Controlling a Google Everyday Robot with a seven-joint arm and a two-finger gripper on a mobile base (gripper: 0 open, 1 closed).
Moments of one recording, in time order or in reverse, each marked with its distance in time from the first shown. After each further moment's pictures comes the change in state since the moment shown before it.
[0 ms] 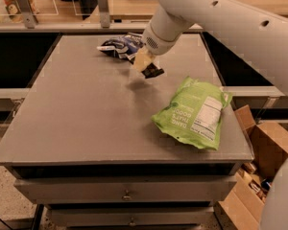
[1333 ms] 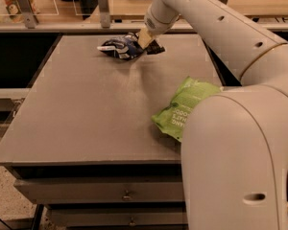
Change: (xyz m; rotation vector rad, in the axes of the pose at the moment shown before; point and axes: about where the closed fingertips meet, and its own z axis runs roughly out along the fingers) arm -0.048 -0.117 0.041 0.169 -0.039 0.128
